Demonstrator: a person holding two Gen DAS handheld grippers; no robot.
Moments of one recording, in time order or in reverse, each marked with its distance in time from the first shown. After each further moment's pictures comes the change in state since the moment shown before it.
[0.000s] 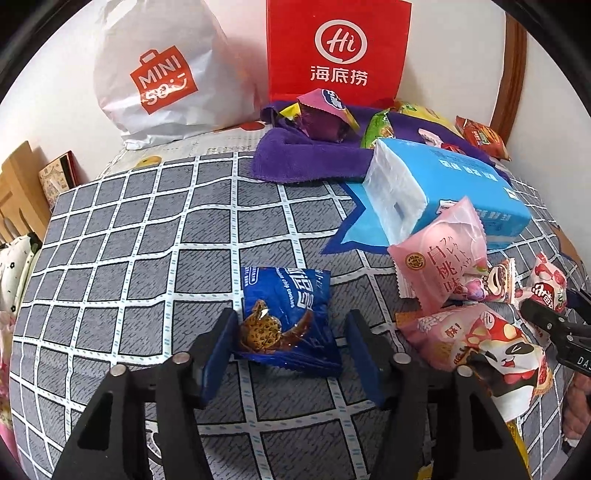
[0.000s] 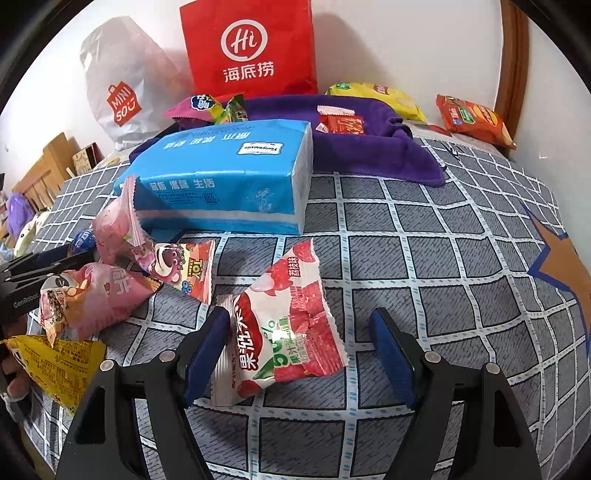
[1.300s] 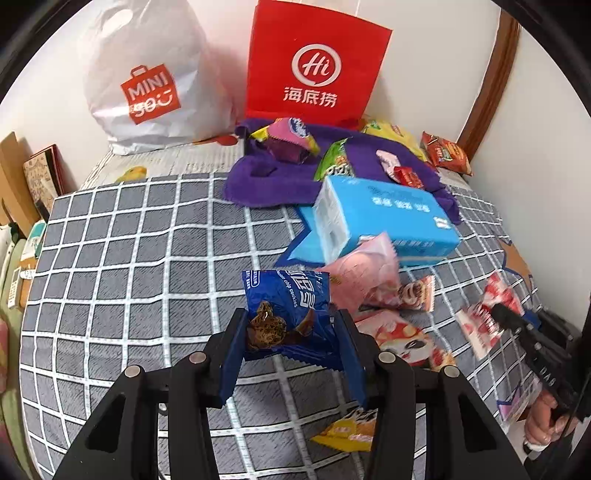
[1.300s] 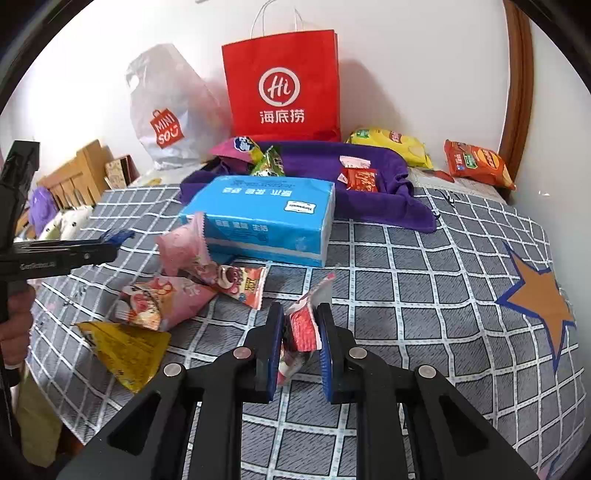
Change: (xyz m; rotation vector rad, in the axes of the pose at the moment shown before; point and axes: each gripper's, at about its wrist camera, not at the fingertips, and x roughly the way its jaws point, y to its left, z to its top) left arm -0.061 -0.004 0.025 -0.042 0.043 -0.155; right arm -0.075 0.007 -0.002 -0.066 -0.105 0.074
